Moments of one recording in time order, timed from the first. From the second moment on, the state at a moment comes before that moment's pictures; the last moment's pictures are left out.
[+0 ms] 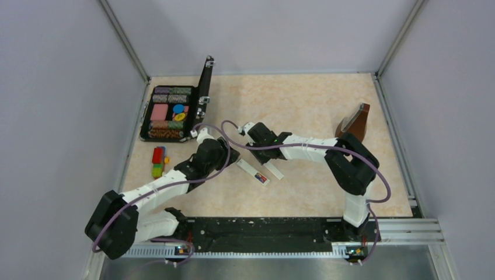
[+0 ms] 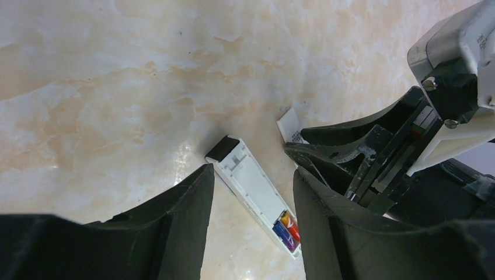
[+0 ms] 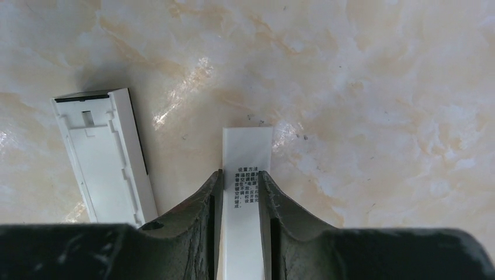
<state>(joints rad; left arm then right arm) -0.62 1.13 0.50 0.00 -0.19 -1.00 0.86 1.88 1.19 -0.31 0.11 0.03</state>
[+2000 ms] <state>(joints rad) -0.60 1.78 0.92 0.17 0.20 -0.78 0.58 1.27 0.51 -0.17 -0.19 1.03</state>
